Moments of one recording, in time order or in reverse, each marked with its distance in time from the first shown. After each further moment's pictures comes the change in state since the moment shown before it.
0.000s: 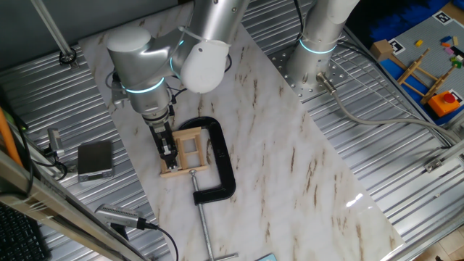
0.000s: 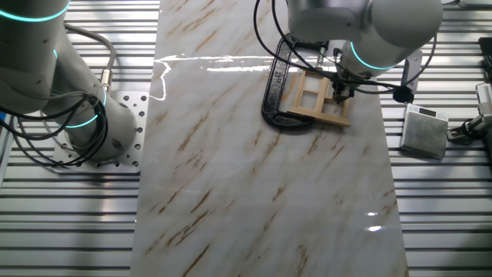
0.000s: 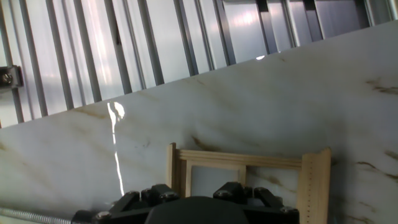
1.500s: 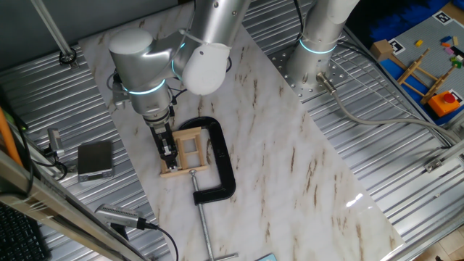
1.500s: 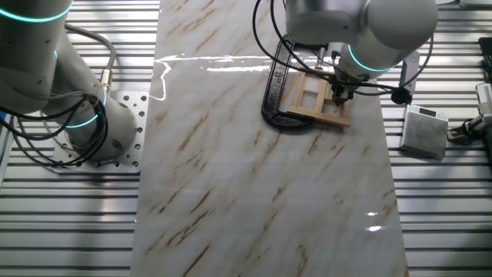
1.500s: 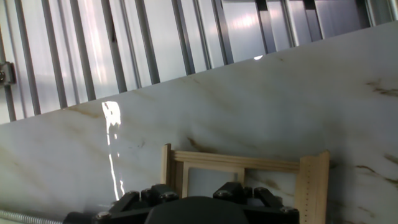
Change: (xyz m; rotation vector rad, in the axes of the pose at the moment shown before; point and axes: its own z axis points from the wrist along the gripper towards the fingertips) arm 0.000 -0.005 0.005 0.008 -0.002 -0.006
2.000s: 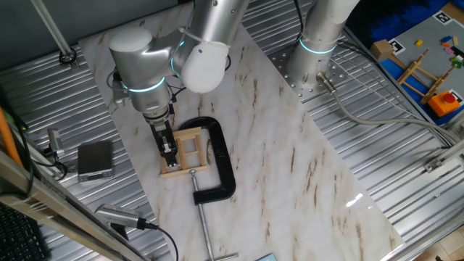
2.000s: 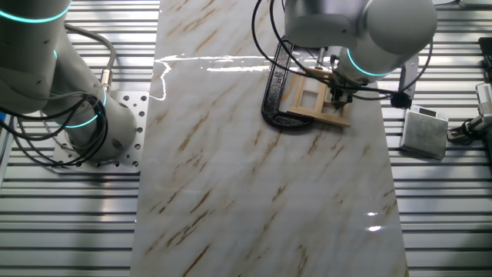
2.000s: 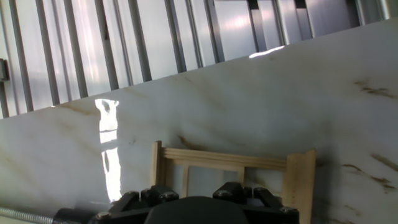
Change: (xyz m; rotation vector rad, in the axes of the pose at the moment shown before) arm 0.002 -0.011 -0.003 -0.003 0.003 -0.013
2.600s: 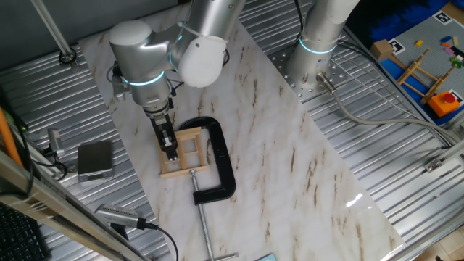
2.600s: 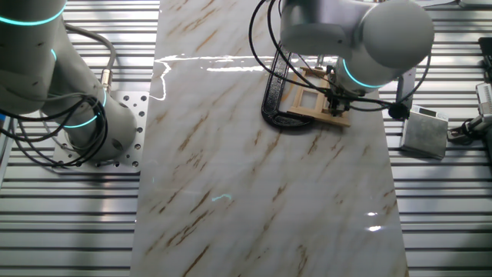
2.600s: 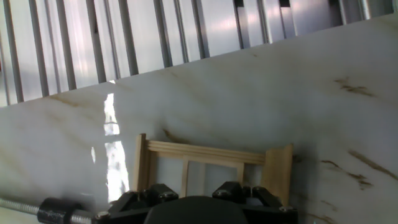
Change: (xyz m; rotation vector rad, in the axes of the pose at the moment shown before) arm 0.007 -0.019 -0.006 -0.006 0.006 -0.016
